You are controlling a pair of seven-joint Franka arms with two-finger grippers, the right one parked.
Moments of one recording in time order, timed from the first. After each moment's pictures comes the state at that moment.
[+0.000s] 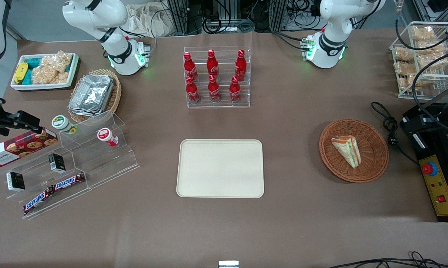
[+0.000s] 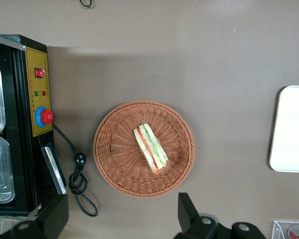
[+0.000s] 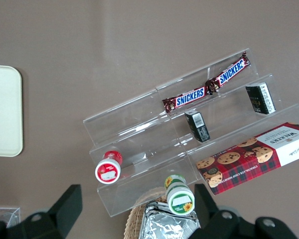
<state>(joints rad) 0.18 0.25 -0.23 -1.27 0.10 1.53 -0.06</state>
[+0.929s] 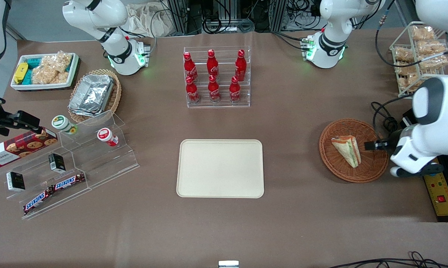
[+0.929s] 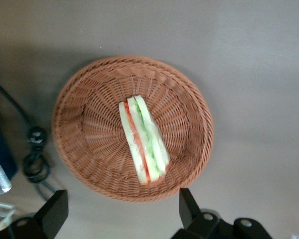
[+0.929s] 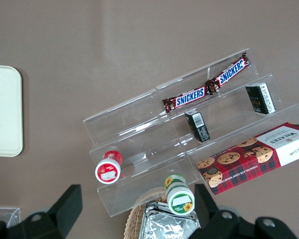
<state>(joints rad) 0.19 0.34 -0.22 -1.69 0.10 1.81 -0.24</state>
